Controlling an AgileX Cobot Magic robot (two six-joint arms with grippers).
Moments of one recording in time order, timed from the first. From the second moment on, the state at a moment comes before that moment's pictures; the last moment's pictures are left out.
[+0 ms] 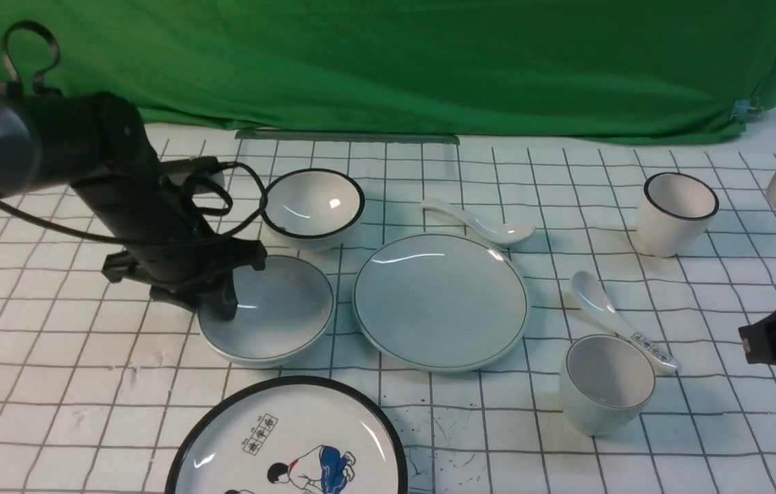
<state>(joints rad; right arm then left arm) 0.29 1.07 -0.88 0.03 0.77 0.09 -0.13 1.98 -1.34 -0.24 0.84 0.05</state>
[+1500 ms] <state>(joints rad) 0.29 1.71 -1.17 0.08 0.87 0.04 -0.43 2.14 -1.59 -0.46 0.75 -0.03</state>
